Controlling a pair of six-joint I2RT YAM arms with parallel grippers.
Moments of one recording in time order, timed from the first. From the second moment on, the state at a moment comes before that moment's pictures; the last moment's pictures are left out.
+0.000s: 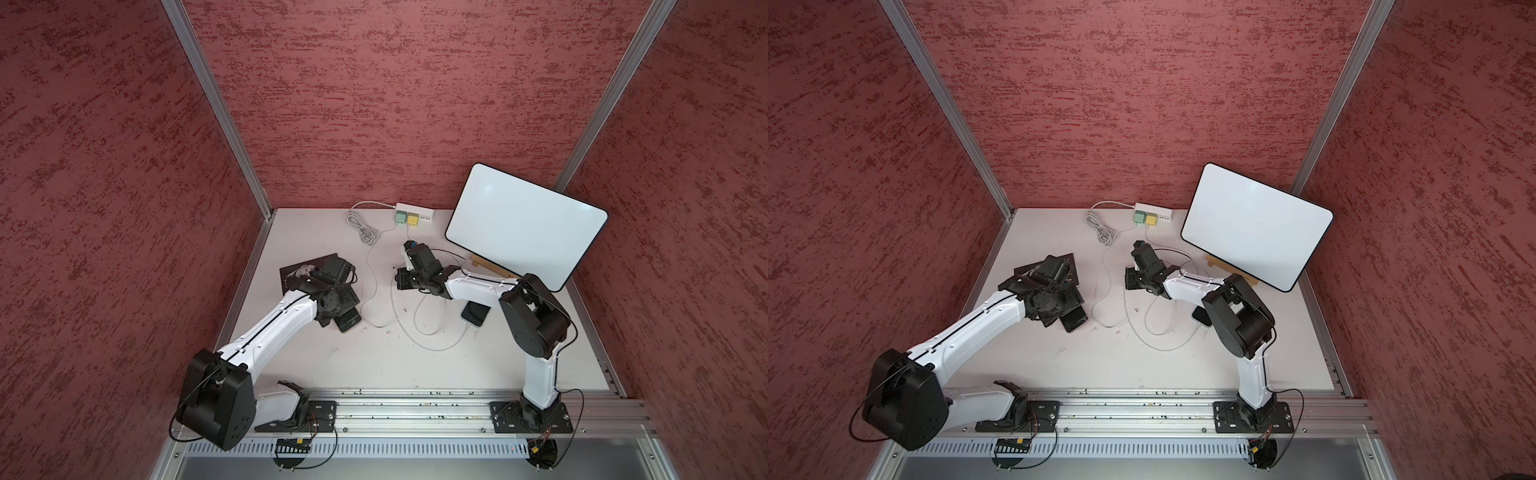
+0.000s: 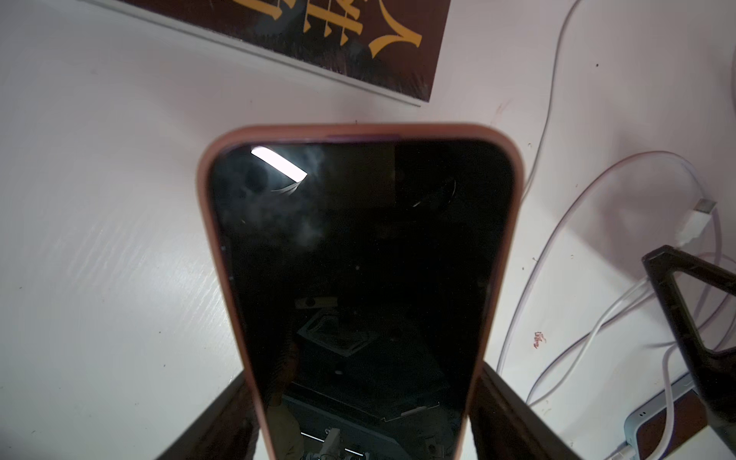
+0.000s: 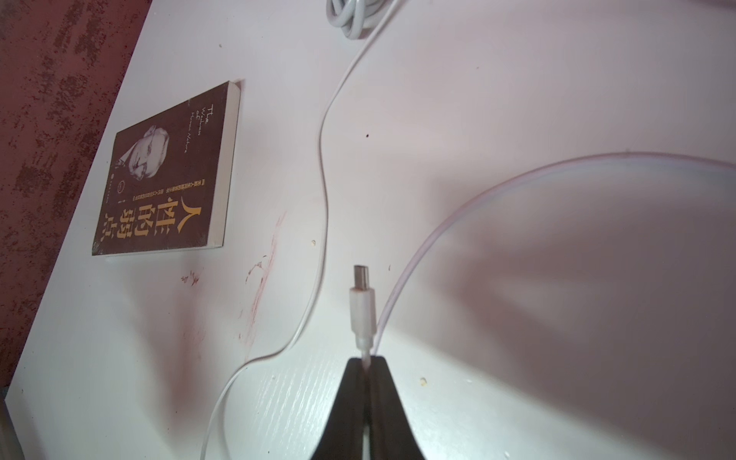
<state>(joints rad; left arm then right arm) -0.40 1.28 0.90 -0.85 -0.08 -0.99 0.67 1.98 1.29 -0.08 -0.13 0.54</state>
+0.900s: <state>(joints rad) -0.28 1.30 0.75 -0.77 -0.08 -1.03 0.66 1.86 1.24 -0.18 -0.11 0.54</state>
